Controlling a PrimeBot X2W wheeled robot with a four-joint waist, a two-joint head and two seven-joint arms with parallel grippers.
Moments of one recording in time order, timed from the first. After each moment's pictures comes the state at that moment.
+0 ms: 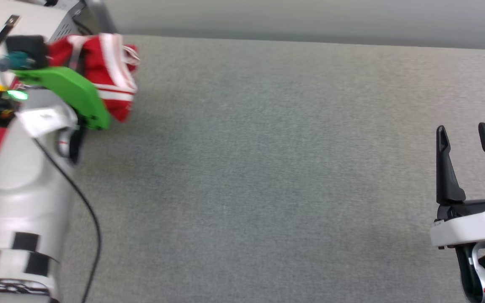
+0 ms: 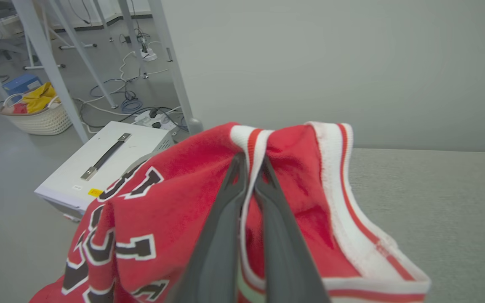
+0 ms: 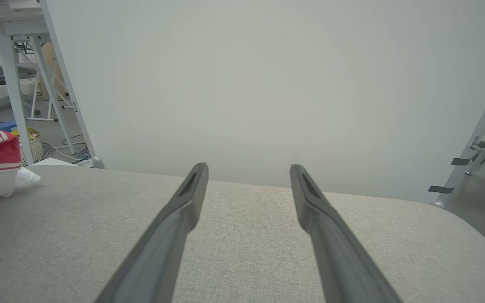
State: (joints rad) left arm -0.91 0.34 -0.20 0.87 -0.39 -0.12 -0.03; right arm -0.06 -0.05 -0.10 -0.29 0.09 0.13 -0.03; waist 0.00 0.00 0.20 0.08
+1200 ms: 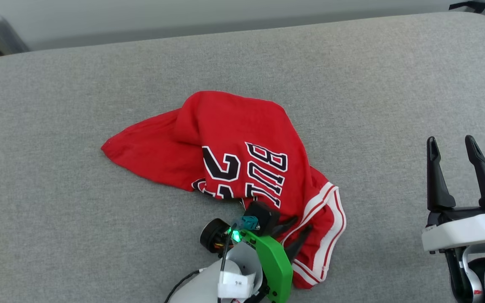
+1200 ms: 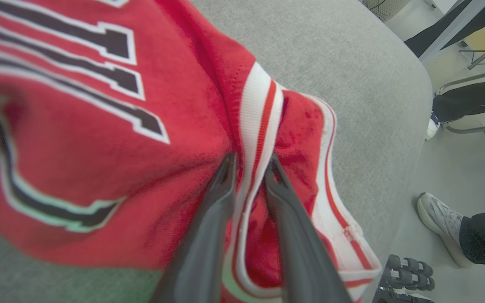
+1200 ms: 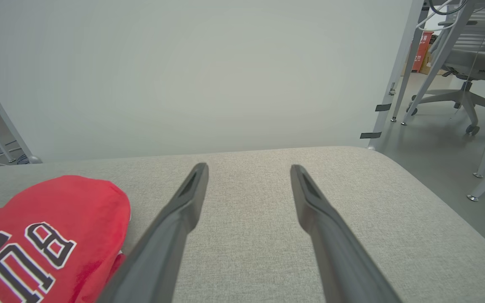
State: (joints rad) left arm -0.46 0.07 -0.88 0.56 -0.62 -0.12 -0.04; right arm -0.05 -0.05 -0.09 -0.20 0.15 0.13 -0.07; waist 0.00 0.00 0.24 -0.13
